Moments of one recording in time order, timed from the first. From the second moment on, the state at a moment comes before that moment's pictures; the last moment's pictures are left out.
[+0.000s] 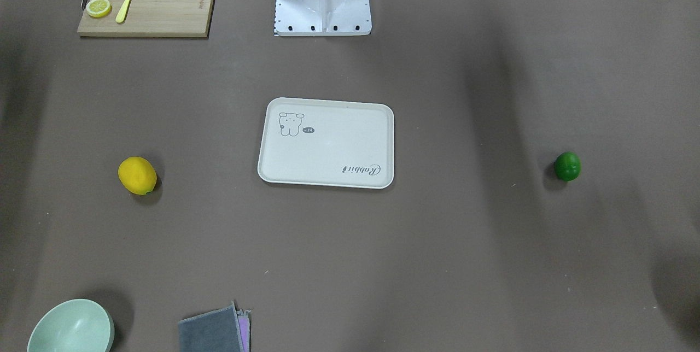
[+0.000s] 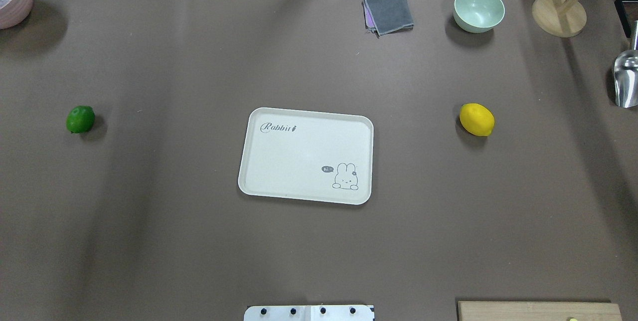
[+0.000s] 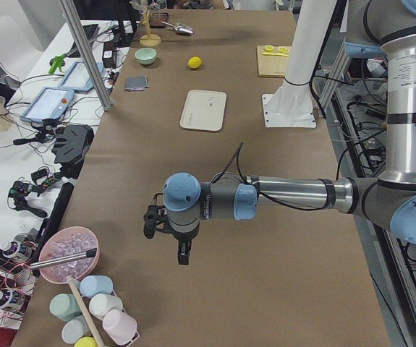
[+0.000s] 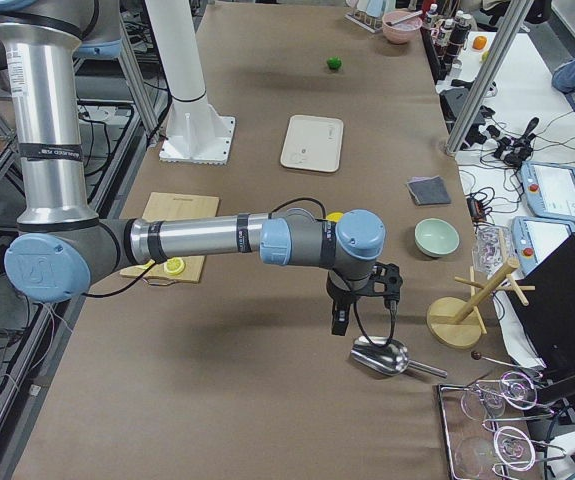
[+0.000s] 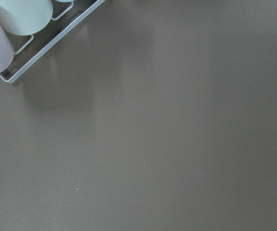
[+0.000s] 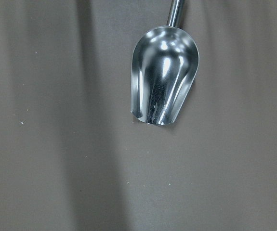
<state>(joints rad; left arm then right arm) -1.63 -1.48 -1.70 -1.55 -2.37 0.04 1.58 -1.52 1.65 -1.70 2.35 0.09</state>
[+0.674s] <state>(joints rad) -1.63 -1.47 -1.70 -1.55 -2.37 0.04 1.56 -1.52 1.66 -1.68 2.36 0.11</state>
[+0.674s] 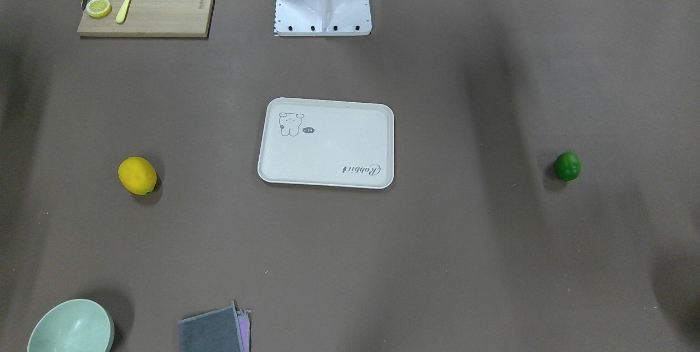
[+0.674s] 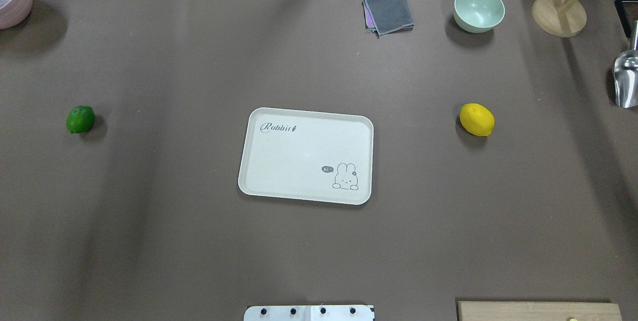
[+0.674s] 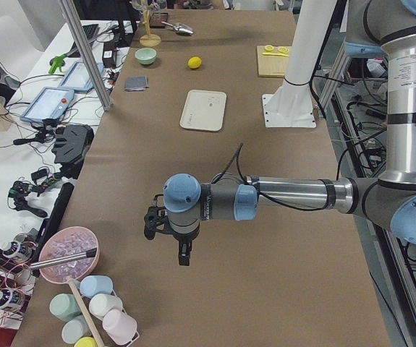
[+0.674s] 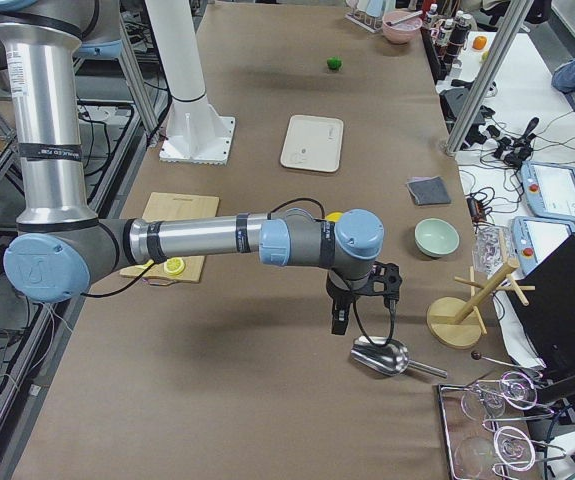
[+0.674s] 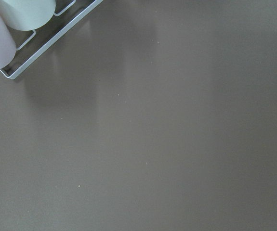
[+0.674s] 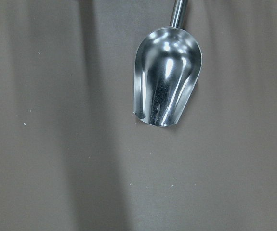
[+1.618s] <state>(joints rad) -1.55 -1.54 -1.69 -1.54 -2.37 -0.09 1.26 -1.43 1.78 -1.68 2.36 0.30</state>
